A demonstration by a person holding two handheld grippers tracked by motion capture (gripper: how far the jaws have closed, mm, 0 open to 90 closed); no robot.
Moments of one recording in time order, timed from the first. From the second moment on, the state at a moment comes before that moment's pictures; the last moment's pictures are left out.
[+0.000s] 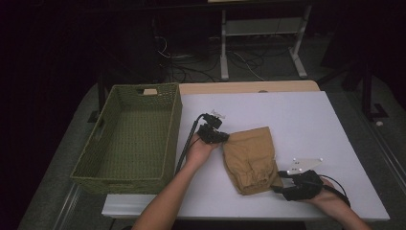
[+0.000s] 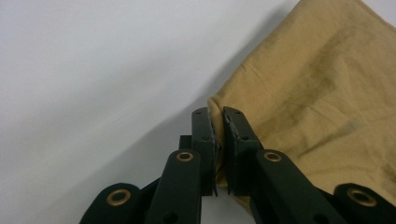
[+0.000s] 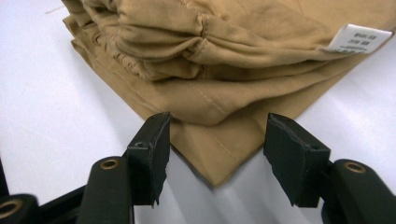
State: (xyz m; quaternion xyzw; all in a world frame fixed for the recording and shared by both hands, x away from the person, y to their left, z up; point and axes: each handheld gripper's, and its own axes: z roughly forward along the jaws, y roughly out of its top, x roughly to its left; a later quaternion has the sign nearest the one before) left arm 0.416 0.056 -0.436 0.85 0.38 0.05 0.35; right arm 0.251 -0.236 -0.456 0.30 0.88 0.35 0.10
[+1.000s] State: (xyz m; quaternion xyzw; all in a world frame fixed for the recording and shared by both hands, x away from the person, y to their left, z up) left arm 0.416 0.054 -0.436 0.86 0.38 0.06 0.35; right arm 0.250 -0.226 -0.456 0.27 0.88 0.36 0.12
